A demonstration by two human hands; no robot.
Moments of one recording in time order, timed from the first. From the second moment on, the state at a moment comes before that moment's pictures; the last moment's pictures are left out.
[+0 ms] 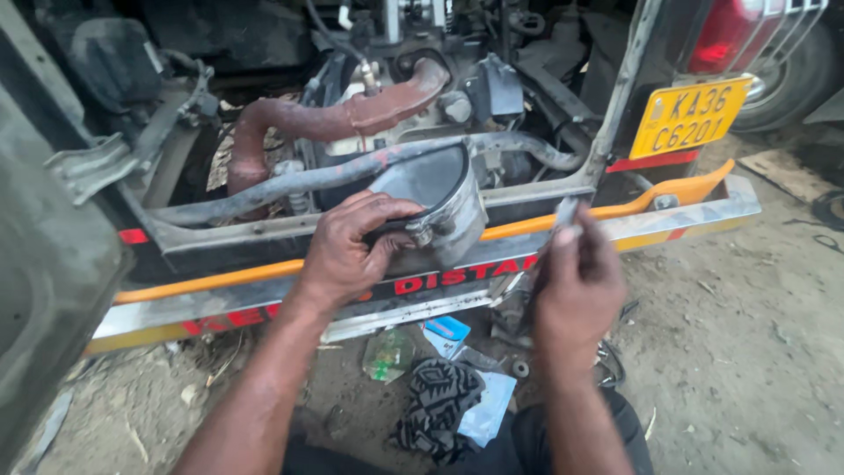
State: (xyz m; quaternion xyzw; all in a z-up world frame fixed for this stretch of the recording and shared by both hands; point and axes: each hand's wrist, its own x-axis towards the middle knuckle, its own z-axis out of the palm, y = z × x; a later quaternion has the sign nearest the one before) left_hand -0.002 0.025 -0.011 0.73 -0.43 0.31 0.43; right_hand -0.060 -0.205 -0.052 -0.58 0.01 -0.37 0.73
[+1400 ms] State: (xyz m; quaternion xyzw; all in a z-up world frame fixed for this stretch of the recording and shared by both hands) left_hand -0.022 0.083 -0.037 0.77 -0.36 0.24 0.47; right_hand -0.064 -0.206 -0.108 -0.83 -0.19 0.10 0.52
